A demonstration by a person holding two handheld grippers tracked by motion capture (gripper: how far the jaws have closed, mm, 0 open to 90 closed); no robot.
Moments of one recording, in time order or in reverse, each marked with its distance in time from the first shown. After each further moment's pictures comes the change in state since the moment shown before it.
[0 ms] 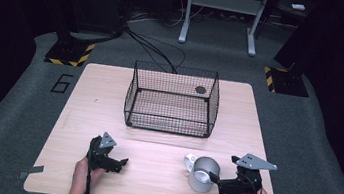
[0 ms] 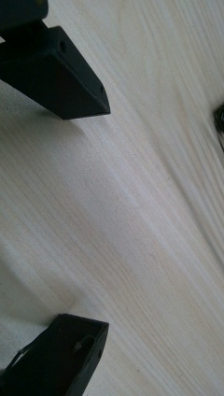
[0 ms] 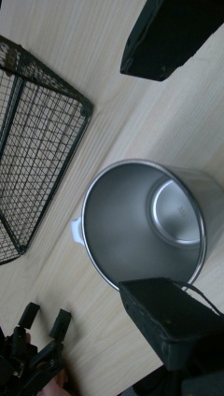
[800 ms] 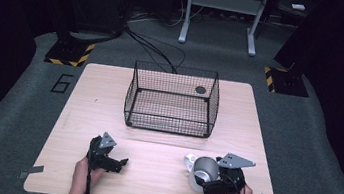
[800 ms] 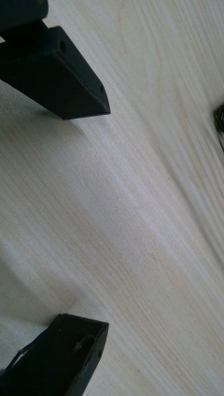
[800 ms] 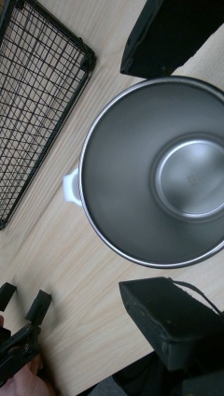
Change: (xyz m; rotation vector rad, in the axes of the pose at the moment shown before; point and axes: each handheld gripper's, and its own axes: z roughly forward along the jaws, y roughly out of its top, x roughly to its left) left arm 0.000 0.000 0.000 0.000 0.000 0.000; right arm 0.023 0.004 0.029 0.072 0.051 -0.070
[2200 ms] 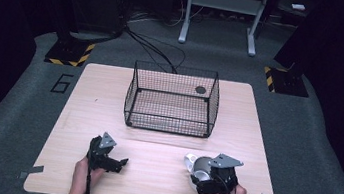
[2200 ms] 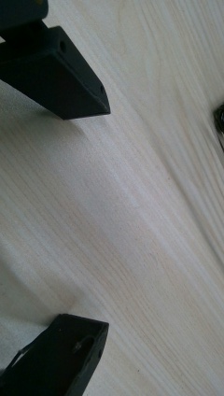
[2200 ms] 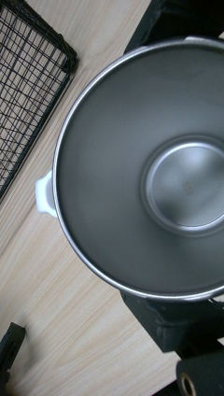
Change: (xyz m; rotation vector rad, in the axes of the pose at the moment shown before) left arm 0.000 0.000 0.000 -0.001 0.000 -0.001; right arm 0.007 -0.005 0.022 0.078 -0.083 -0.021
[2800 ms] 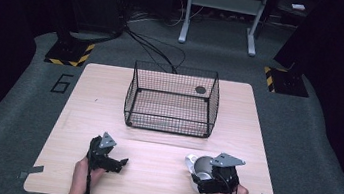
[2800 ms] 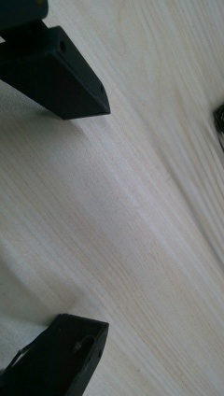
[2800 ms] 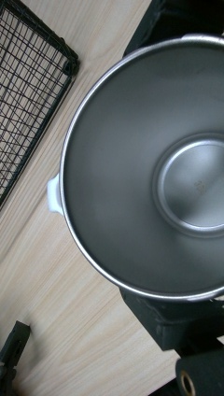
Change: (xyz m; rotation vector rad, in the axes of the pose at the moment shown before) left arm 0.000 0.000 0.000 0.000 -0.001 0.002; right arm -0.003 0.002 -0.003 -0.003 0.009 0.018
